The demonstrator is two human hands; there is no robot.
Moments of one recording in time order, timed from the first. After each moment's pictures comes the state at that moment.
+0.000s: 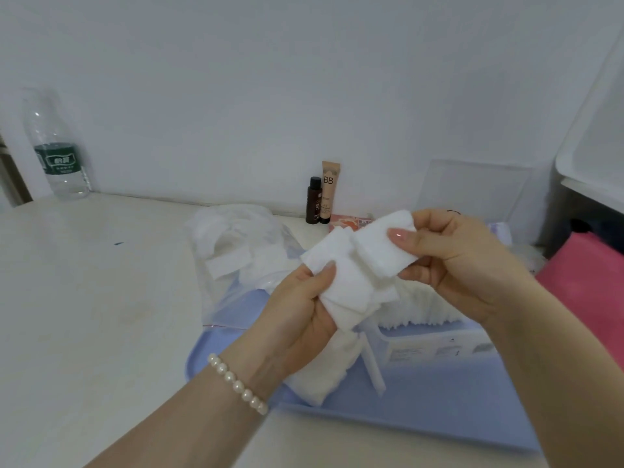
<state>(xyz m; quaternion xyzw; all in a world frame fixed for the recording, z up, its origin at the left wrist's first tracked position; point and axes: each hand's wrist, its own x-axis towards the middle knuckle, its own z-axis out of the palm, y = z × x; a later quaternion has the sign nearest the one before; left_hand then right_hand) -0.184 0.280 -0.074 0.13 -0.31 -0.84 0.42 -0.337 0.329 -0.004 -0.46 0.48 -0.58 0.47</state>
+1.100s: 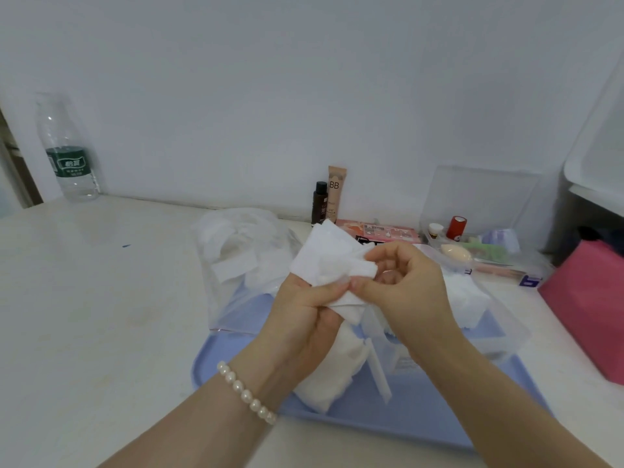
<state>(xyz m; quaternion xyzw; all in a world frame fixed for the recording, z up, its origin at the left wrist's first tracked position) -0.183 0.279 -0.079 0.11 -0.34 -0.81 0.47 -0.295 0.318 -0.051 -0.49 0.59 -0.59 0.25</state>
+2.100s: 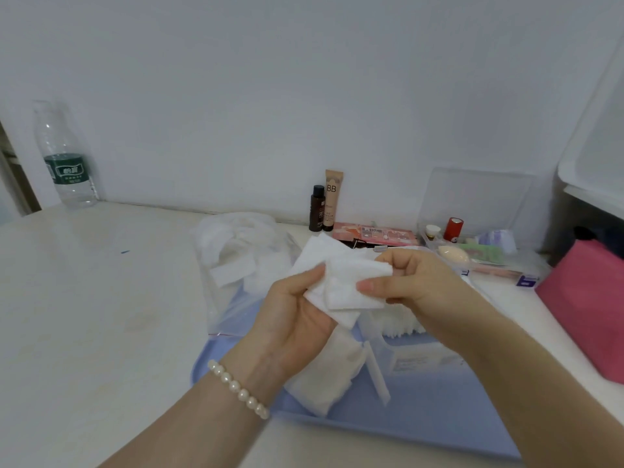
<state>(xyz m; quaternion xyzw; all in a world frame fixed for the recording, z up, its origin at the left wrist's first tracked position) -0.173 0.278 -0.065 0.12 -0.25 -0.88 0.39 -0.325 0.321 -0.030 -0.52 0.55 -0.48 0.44</state>
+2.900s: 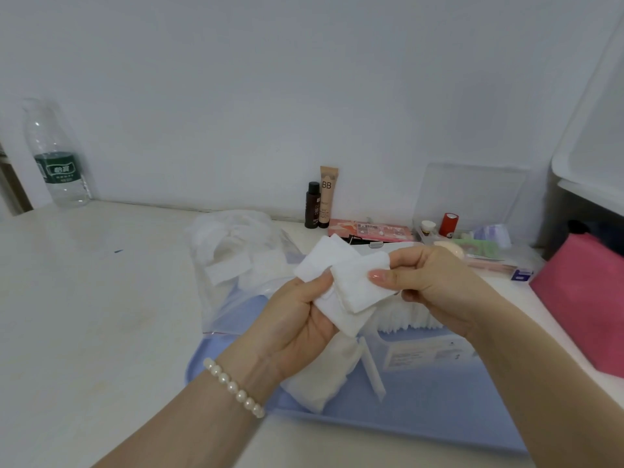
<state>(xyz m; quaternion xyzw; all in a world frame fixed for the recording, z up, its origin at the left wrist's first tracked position) -0.180 0.265 -0.089 0.12 -0.32 -0.87 0.35 -0.346 0.315 -0.034 -0.51 0.59 -0.47 0.41</state>
